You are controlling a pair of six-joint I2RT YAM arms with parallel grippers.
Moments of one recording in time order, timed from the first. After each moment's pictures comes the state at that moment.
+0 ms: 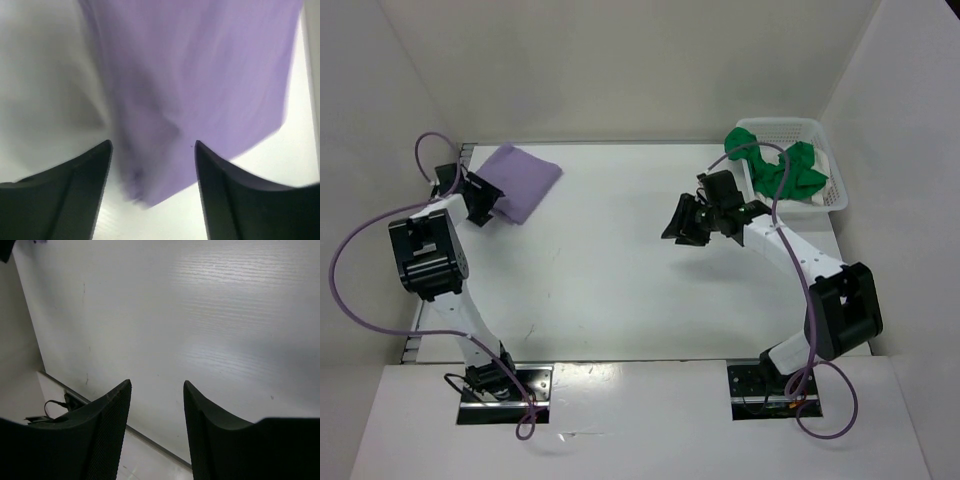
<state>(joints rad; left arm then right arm) 0.34 1.99 1.33 -0.14 0.15 -0.77 0.41 1.48 1.10 -0.44 -0.32 0.69</state>
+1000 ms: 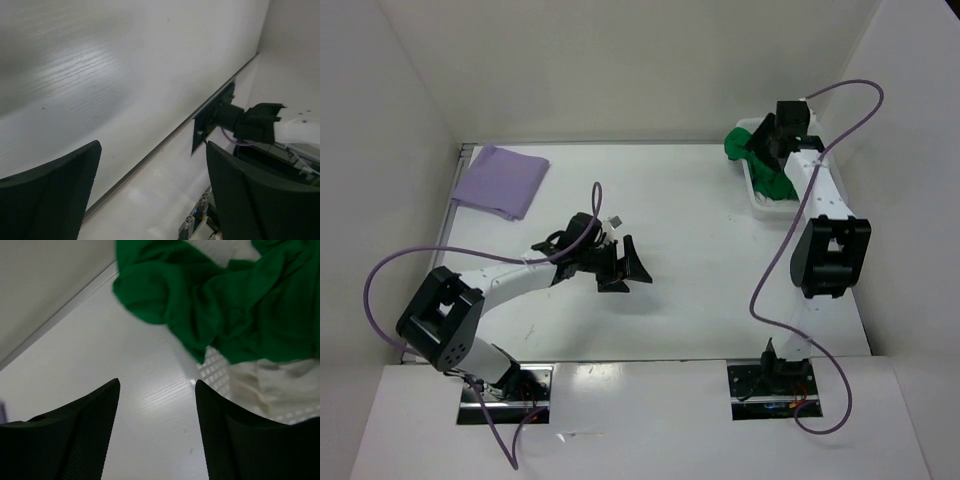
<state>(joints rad) -0.59 1.50 0.82 -0.13 0.56 -0.87 0.00 1.83 1.71 -0.53 0.06 0.61</state>
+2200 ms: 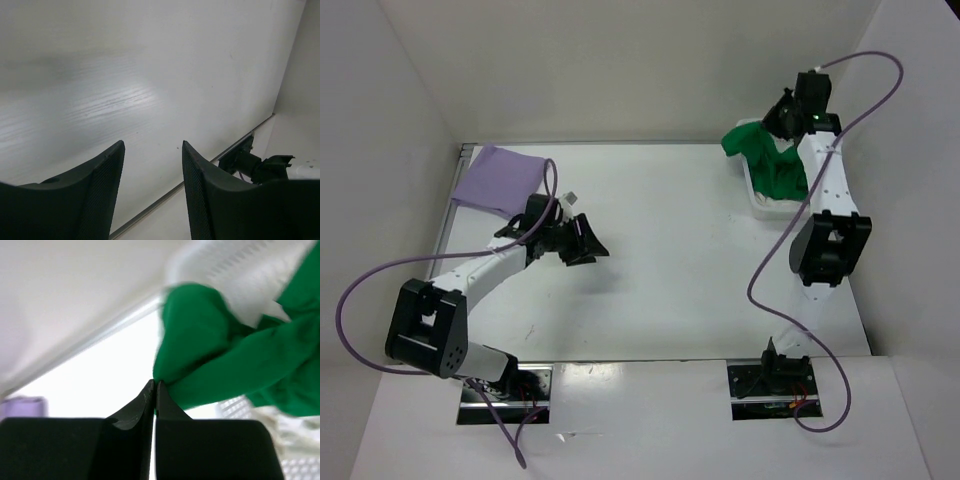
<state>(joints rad) -0.29 1.41 0.83 -0.27 0.49 -0.69 -0.10 2.08 2.09 -0.61 -0.08 0.56</state>
